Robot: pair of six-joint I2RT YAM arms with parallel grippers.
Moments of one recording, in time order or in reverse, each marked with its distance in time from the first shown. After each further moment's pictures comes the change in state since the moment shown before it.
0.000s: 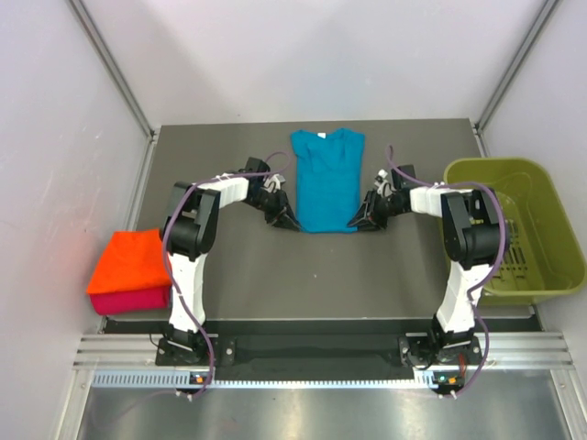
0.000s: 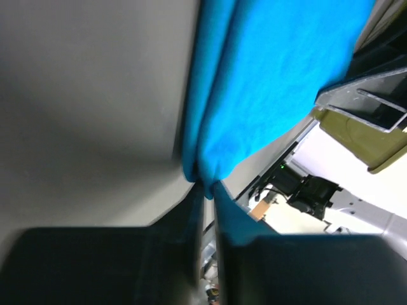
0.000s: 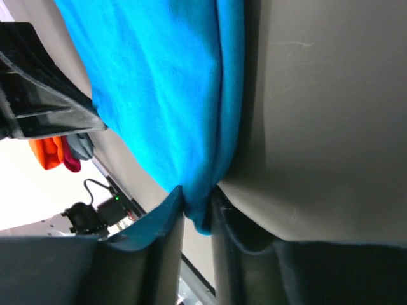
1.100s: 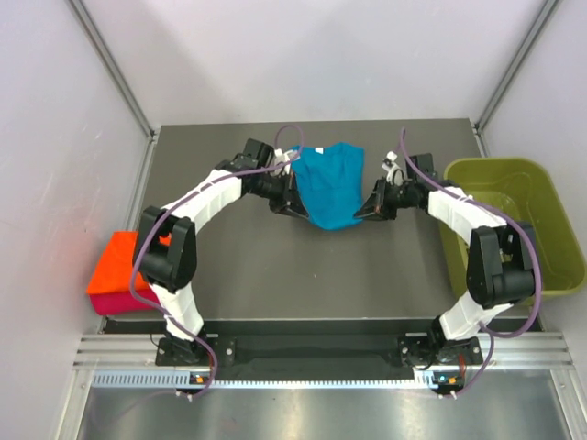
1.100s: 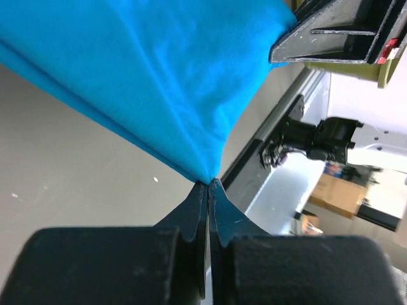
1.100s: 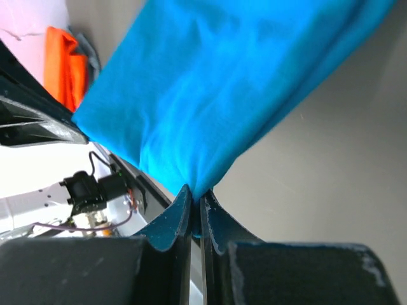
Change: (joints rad) left arm -0.095 -0.346 -0.053 -0.055 0.004 0.204; right arm 0.002 -0.341 -0.076 -0.129 -0.011 -0.093
